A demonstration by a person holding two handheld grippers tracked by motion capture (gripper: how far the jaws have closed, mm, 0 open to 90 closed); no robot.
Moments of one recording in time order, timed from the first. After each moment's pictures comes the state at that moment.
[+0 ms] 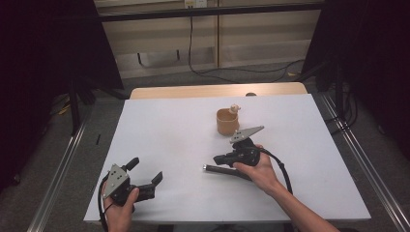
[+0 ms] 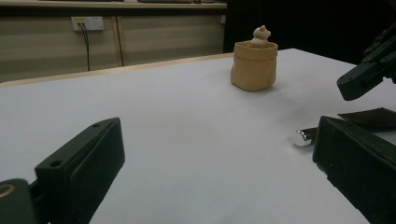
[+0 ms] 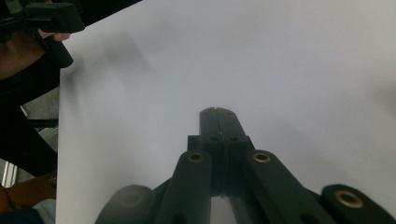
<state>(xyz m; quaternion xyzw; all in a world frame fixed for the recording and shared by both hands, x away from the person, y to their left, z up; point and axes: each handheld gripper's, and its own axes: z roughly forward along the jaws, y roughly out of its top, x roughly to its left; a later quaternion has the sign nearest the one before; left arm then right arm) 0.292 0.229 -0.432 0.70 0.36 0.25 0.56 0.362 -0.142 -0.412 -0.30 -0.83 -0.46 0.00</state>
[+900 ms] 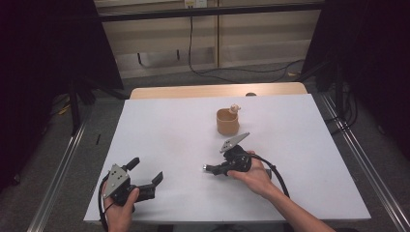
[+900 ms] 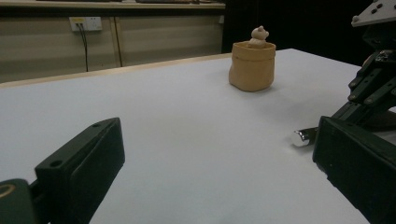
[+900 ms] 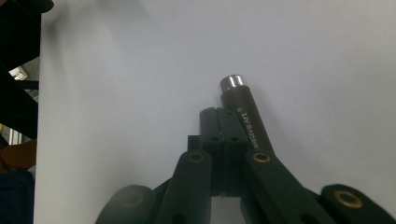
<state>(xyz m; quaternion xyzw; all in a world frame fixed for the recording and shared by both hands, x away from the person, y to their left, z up) 0.292 0.229 -0.432 0.70 0.36 0.25 0.56 0.362 -0.123 -0.439 -0.28 -0.87 -0.40 0.03</state>
